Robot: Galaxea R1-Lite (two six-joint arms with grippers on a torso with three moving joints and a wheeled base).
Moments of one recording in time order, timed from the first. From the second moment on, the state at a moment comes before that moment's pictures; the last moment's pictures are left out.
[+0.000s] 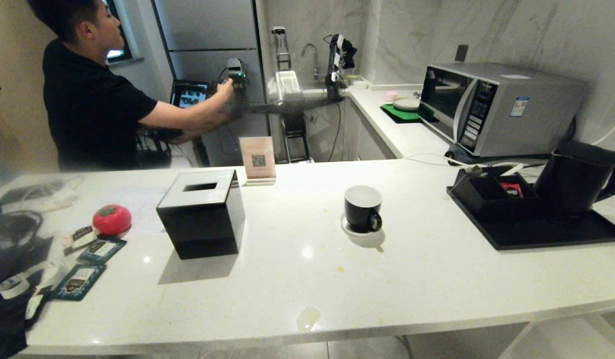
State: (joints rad) left arm 0.00 0.00 0.00 -0.01 0.01 -0.03; right arm 0.00 0.00 0.00 0.00 -0.07 0.07
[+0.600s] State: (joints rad) left arm 0.00 0.00 0.00 -0.01 0.01 -0.03; right arm 0.00 0.00 0.00 0.00 -0.07 0.08
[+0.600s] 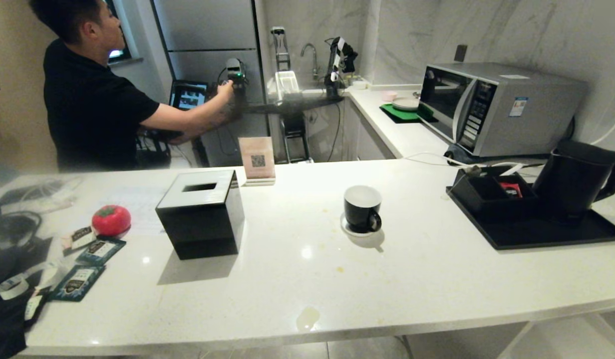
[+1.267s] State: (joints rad) left arm 0.00 0.00 0.00 -0.01 0.01 -0.03; right arm 0.00 0.00 0.00 0.00 -0.07 0.07
